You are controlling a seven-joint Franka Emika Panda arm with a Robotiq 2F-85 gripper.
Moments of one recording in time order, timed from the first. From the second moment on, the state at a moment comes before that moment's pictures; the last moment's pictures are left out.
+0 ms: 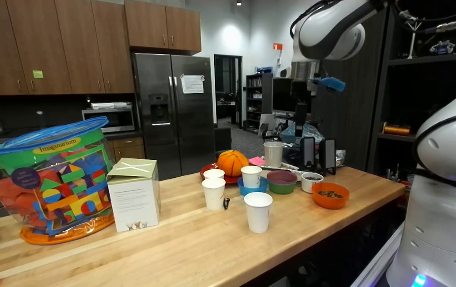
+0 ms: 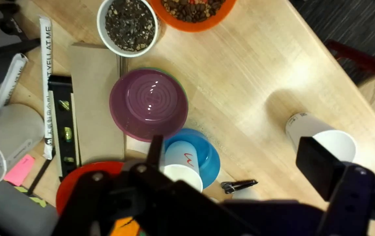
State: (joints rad) arm 0.07 -0.68 -0.20 -2.69 -0.13 2.11 -0.66
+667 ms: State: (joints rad) arm -0.12 -0.69 -0.35 -2.69 -0.36 2.12 -1.09
